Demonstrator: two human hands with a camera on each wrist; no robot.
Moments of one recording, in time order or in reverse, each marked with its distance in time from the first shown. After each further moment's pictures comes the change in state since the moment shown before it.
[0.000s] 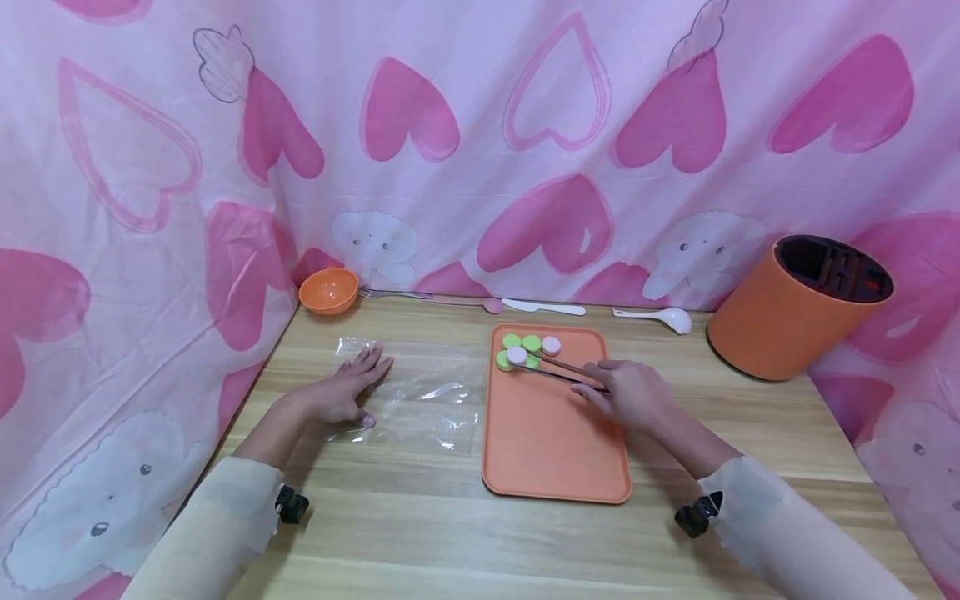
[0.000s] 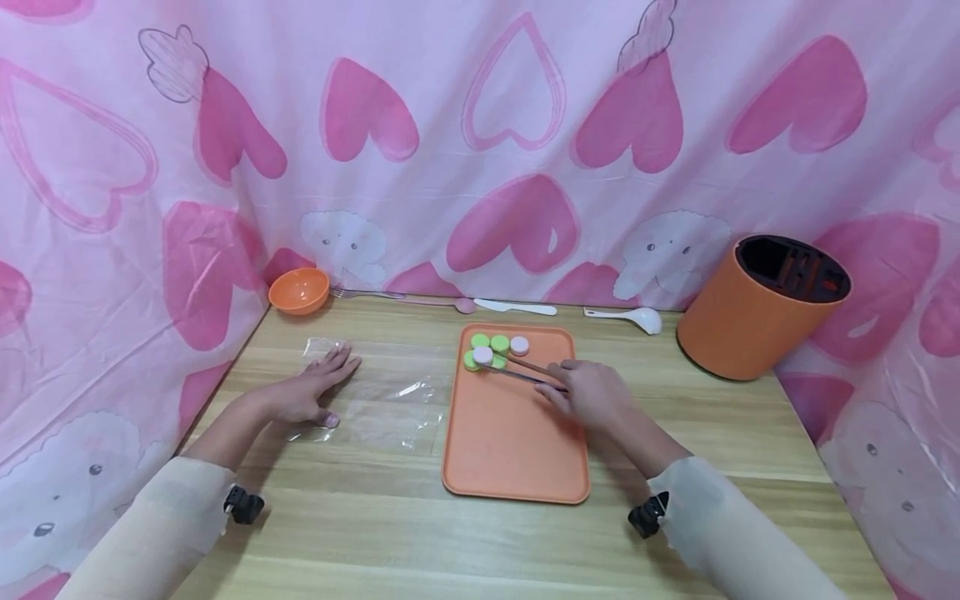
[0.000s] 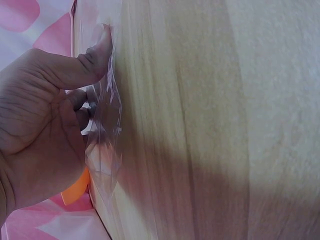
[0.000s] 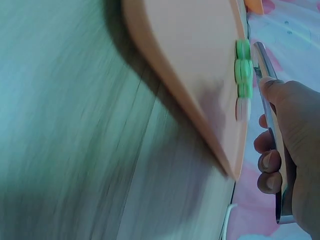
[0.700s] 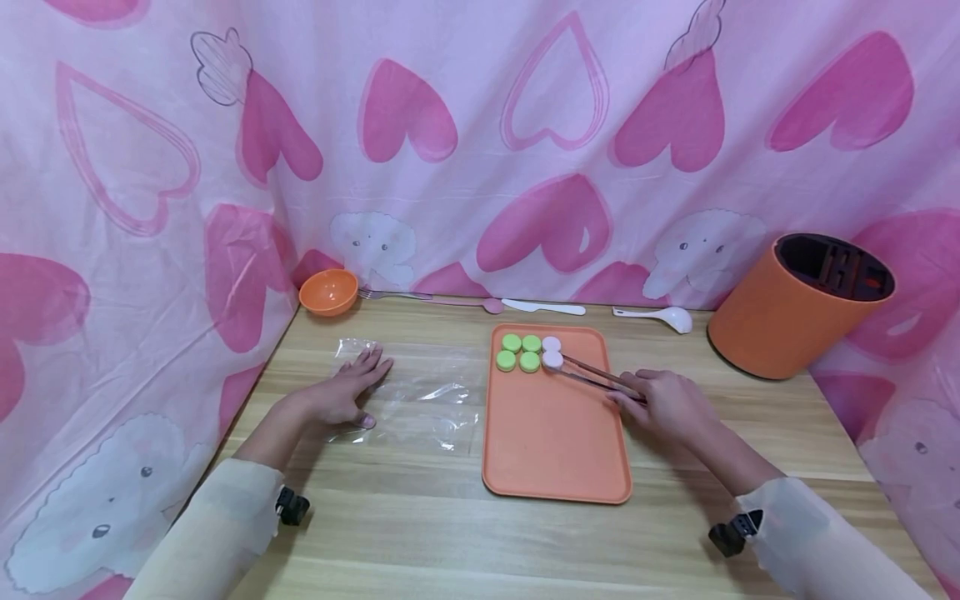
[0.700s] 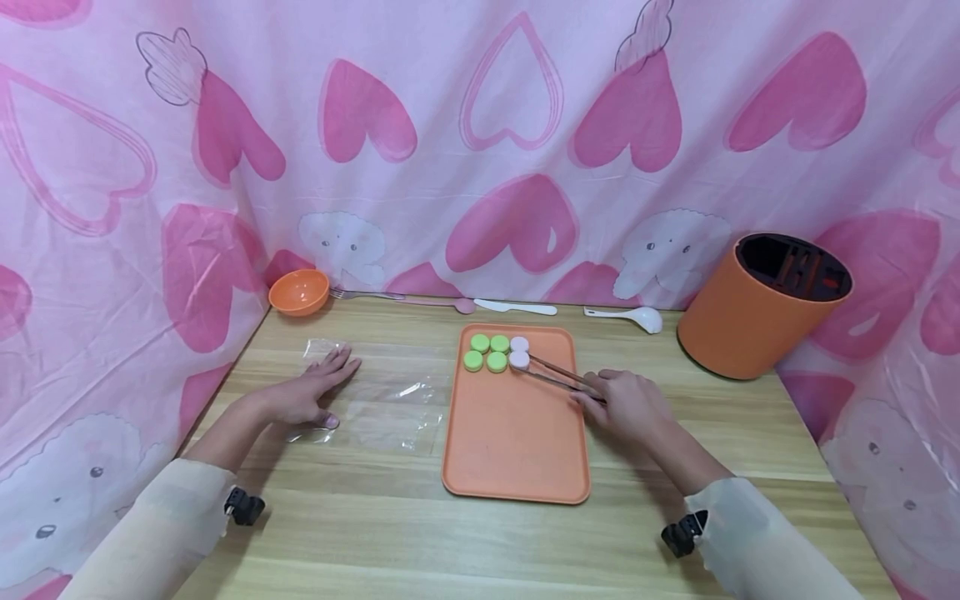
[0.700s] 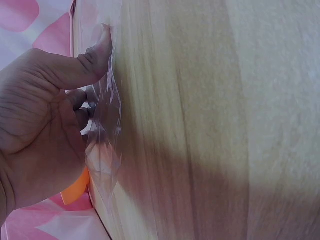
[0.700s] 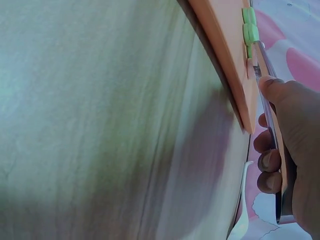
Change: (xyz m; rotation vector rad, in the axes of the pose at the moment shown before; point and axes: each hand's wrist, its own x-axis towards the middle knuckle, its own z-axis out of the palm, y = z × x) left_hand 0.000 0.000 0.001 0.005 0.003 -0.009; right_hand -0.039 0.032 -0.010 0.006 -0.089 0.131
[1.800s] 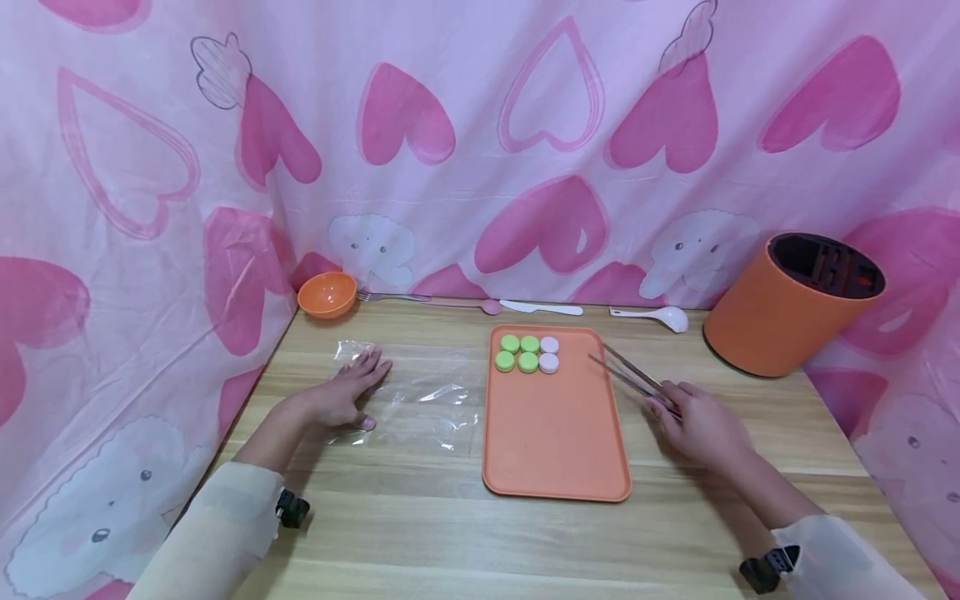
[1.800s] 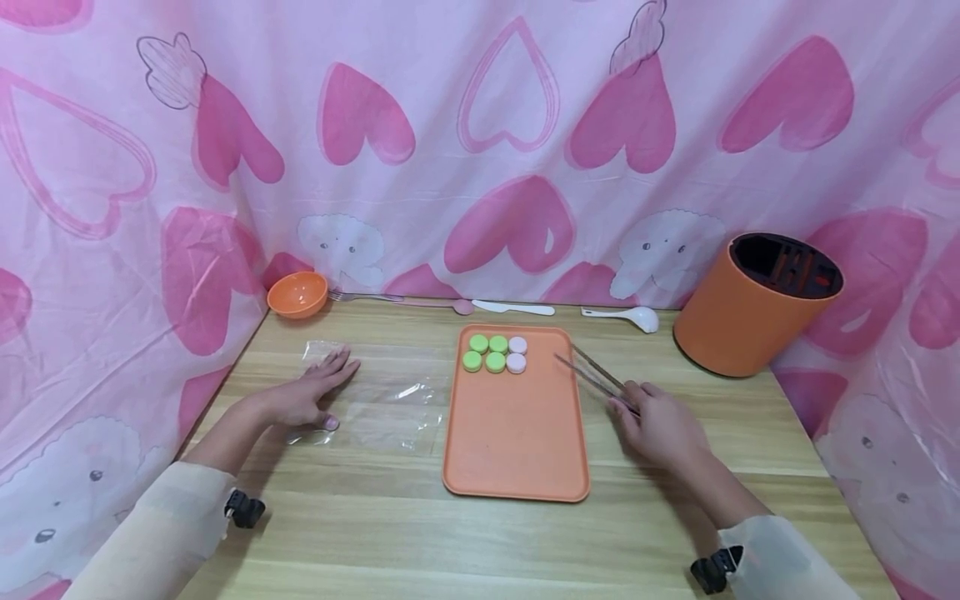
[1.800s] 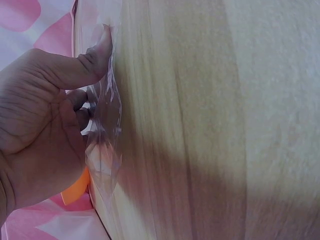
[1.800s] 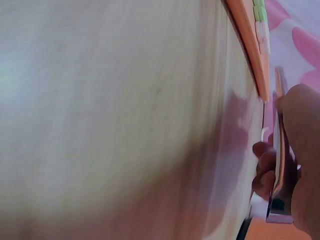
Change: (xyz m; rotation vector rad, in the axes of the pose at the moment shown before) left_hand -0.004 0.004 -0.002 -0.001 0.000 0.006; right_hand -0.050 0.016 -0.006 0.046 0.025 0.211
